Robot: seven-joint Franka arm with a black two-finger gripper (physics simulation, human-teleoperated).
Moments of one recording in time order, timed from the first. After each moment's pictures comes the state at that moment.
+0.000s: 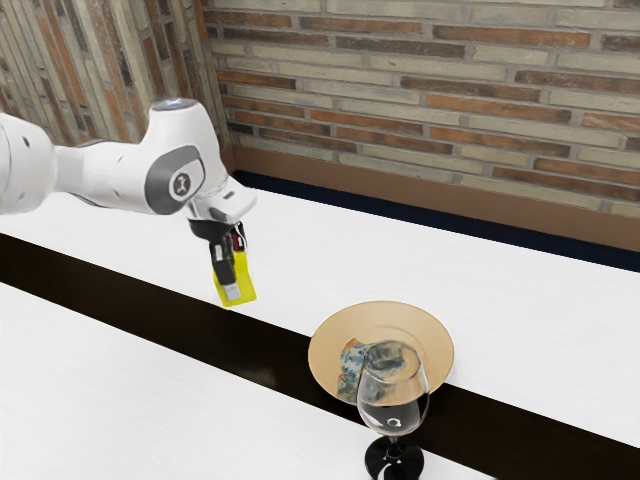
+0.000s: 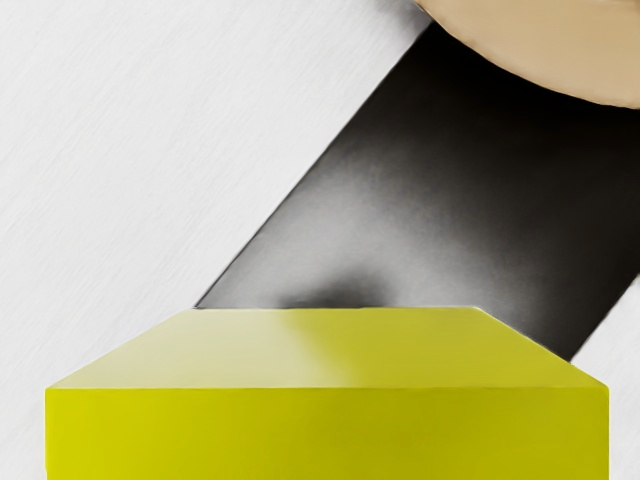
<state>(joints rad) -0.11 0.15 0.12 -2.01 -0.08 2.20 0.93</state>
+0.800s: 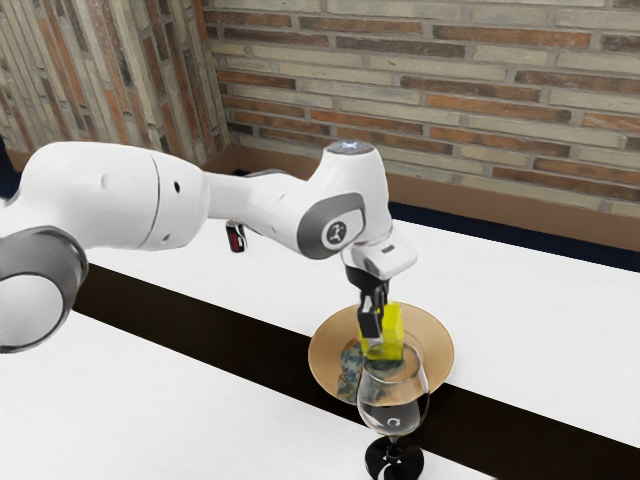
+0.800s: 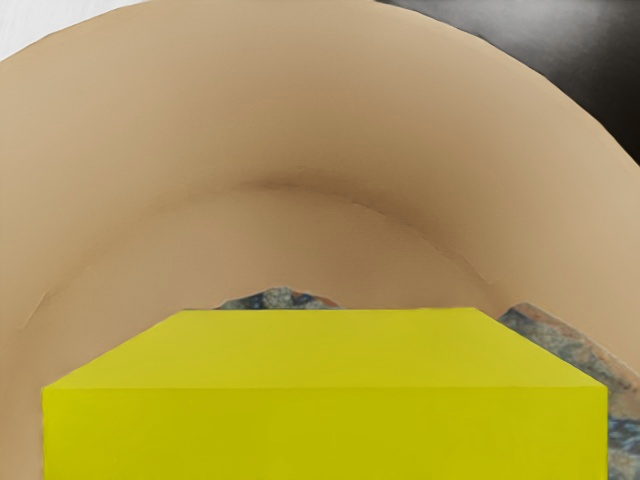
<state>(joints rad) -0.29 0.52 -0.10 -1.62 -0.07 2.14 0.92</state>
